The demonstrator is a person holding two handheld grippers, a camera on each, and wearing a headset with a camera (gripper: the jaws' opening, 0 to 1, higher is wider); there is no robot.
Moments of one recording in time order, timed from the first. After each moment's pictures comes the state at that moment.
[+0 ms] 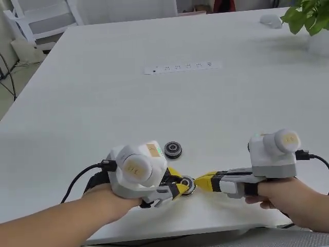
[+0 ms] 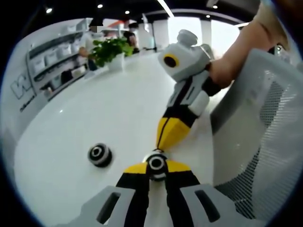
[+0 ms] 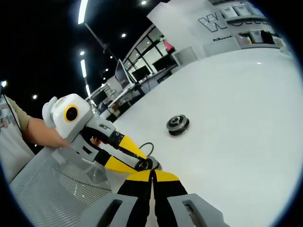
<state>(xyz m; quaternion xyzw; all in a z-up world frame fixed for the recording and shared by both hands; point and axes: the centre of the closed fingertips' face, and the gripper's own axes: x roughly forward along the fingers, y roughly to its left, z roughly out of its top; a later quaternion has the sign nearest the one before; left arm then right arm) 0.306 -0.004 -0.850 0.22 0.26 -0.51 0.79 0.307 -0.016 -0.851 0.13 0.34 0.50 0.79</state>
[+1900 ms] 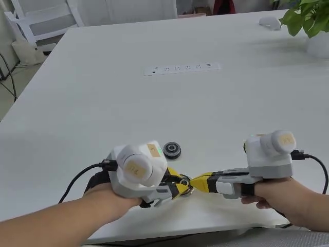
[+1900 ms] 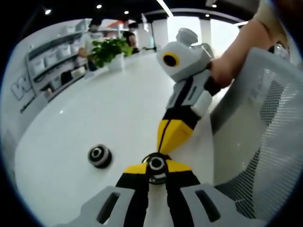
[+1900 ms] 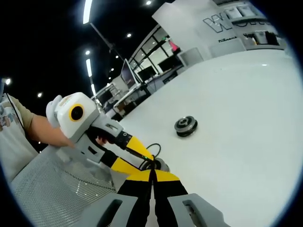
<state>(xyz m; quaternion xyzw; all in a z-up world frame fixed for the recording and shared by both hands) 0.308 -0.005 -0.851 0.23 0.26 -0.51 0.79 0.303 -0.008 -0.847 0.13 0.33 0.52 0.78</state>
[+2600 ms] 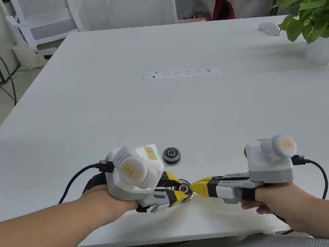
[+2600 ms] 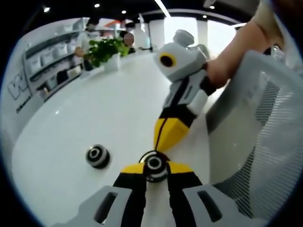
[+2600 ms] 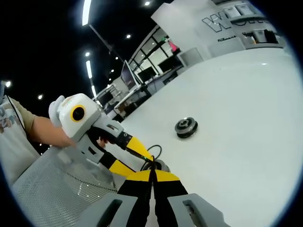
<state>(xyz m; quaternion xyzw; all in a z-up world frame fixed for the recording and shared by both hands) 0.303 -0.004 -0.847 0.22 0.27 -0.53 0.77 0.304 -0.009 -0.841 0.14 0.33 0.52 0.77</state>
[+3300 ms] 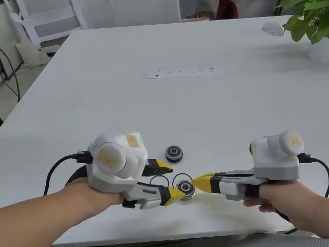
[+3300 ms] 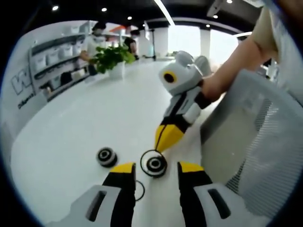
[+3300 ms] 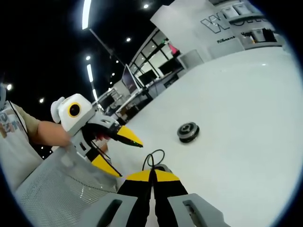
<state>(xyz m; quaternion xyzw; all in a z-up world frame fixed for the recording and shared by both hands) 0.296 0.014 -0.809 0.18 0.25 -0.53 0.79 0.306 -0.009 -0.831 0.16 0.32 0.52 0.77</state>
